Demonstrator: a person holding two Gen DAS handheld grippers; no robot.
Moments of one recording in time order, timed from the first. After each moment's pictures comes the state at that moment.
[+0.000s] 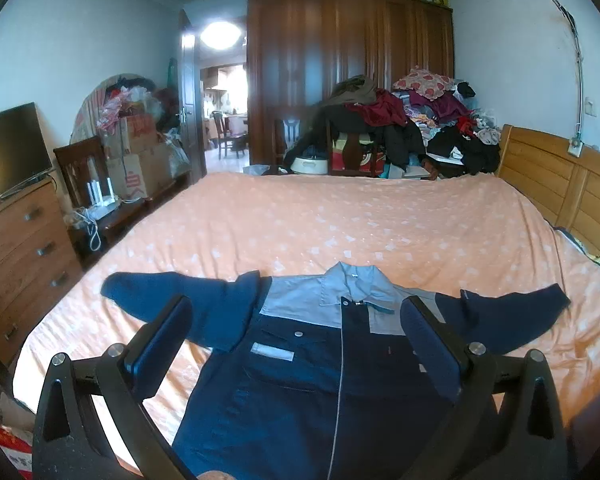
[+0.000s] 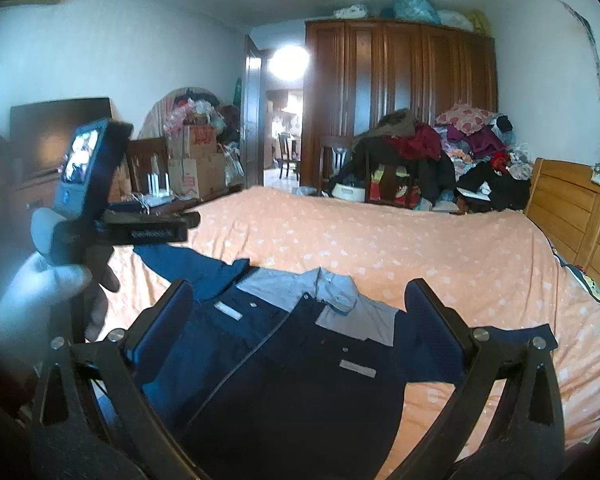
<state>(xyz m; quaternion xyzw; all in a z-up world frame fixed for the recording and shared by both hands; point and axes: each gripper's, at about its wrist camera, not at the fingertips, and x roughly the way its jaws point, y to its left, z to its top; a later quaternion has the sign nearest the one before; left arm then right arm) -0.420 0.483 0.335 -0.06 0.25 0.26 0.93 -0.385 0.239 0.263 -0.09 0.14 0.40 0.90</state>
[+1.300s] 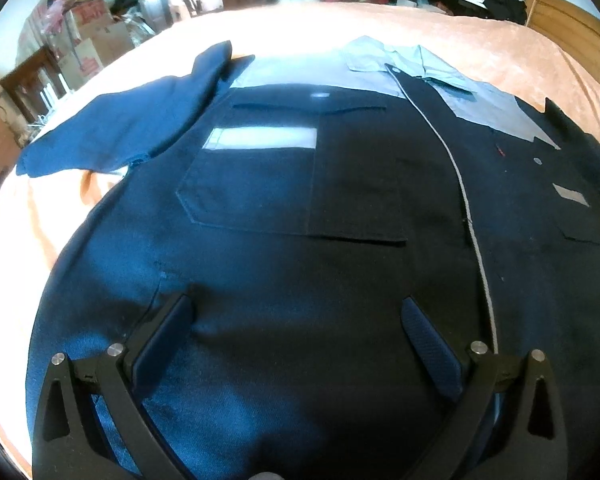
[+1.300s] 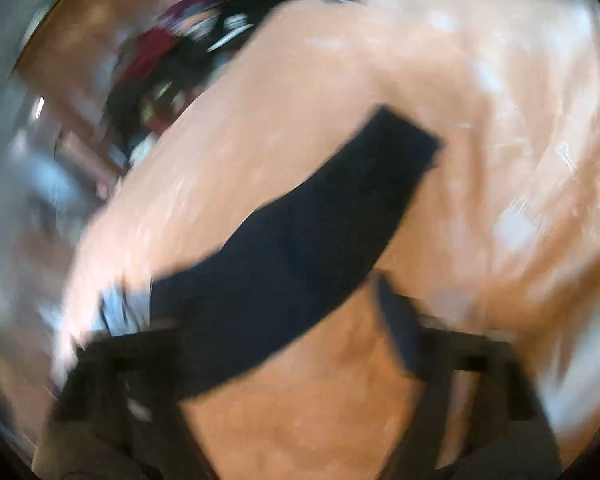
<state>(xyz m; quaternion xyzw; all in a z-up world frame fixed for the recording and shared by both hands) -0.343 0.563 0.028 -0.08 0.50 0.24 0.83 0.038 -0.085 0.060 0.26 0.44 0.12 0.85</state>
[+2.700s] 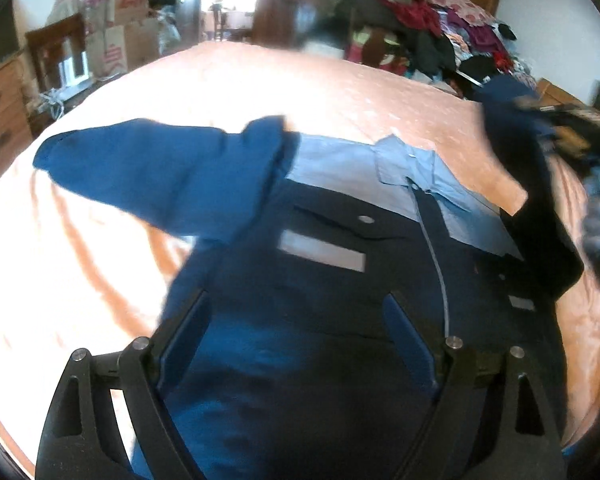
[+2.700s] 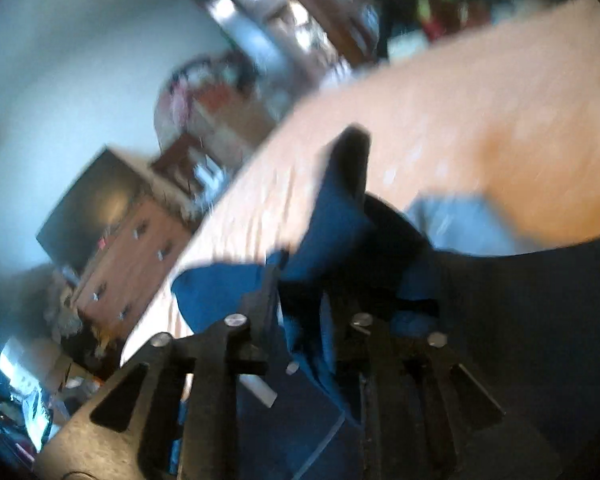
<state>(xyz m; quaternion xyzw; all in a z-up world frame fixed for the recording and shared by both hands) -0.385 0.644 0.111 -0.19 0.40 0.23 0.87 -0.094 0.460 0.120 0.11 0.43 0.53 0.72</state>
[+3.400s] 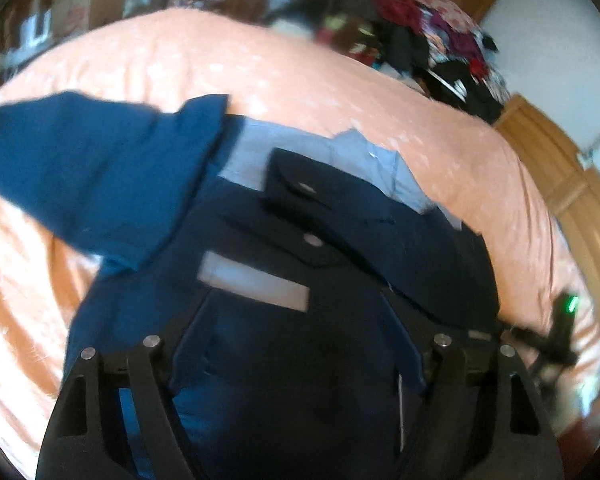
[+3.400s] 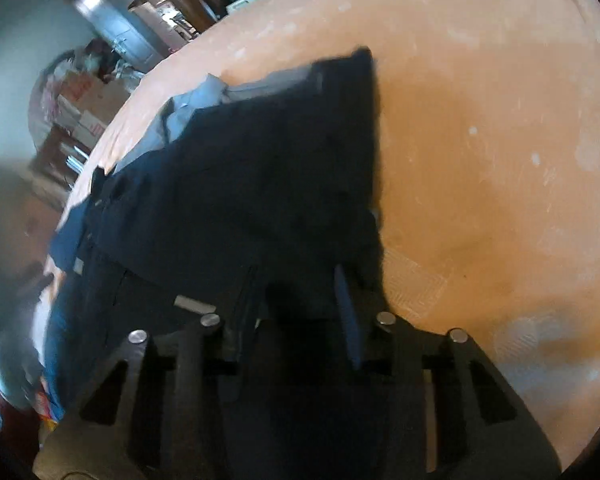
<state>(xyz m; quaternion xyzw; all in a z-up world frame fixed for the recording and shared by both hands) -0.329 0.675 0.090 -0.29 0.39 0.15 0.86 -0.094 0.235 0.019 0.07 0.52 0.33 0.78</state>
